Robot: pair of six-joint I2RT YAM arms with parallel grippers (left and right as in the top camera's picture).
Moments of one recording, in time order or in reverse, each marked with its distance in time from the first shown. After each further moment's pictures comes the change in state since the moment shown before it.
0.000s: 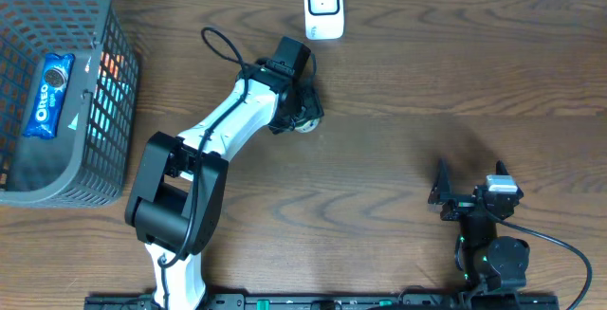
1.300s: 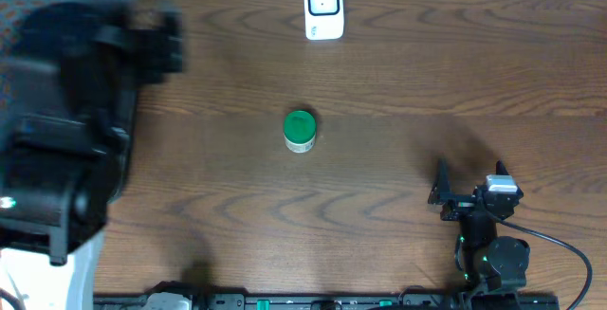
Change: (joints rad) left arm 0.277 -0.743 0.425 -0.270 -0.528 0.795; right arm 0.000 0.000 0.000 0.000 0.000 0.000
